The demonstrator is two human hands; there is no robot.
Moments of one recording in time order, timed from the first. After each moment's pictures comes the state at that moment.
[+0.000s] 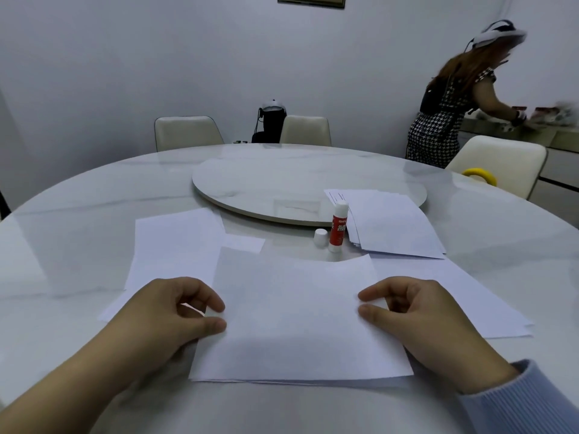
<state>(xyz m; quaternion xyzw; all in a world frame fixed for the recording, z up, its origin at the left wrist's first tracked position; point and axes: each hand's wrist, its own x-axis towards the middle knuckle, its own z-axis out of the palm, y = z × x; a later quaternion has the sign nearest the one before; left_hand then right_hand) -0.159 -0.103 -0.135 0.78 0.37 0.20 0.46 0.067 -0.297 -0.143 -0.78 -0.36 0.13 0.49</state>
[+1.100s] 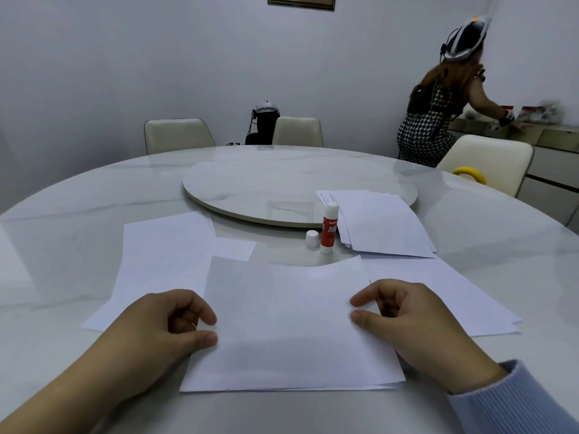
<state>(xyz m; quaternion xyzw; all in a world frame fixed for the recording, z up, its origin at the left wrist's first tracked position) -0.159 -0.105 -0.141 0.84 0.34 0.20 0.37 0.070 -0.299 -0.147 -0.80 -0.37 0.11 0.46</state>
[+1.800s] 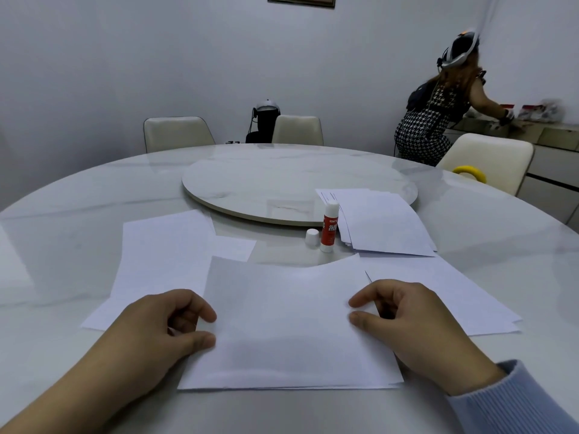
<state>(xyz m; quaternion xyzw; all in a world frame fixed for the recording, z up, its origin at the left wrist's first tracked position) -0.161 -0.102 -0.149 0.86 0.32 0.22 0.32 0.066 -0.298 -0.146 -0.81 -0.38 0.09 0.43</state>
